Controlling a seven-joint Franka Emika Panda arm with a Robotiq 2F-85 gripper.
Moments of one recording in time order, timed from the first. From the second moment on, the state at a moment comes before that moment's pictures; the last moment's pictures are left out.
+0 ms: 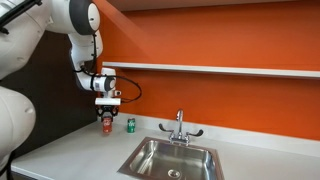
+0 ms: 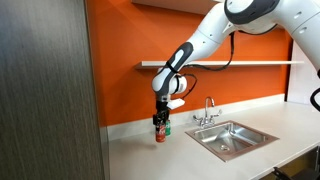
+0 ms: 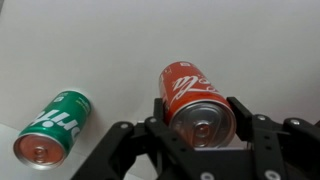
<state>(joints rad) 0.14 0.53 0.15 -1.89 -0.03 2.50 -0.36</state>
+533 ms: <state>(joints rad) 0.12 0.42 0.14 -2.02 -0.03 2.50 -0.36</state>
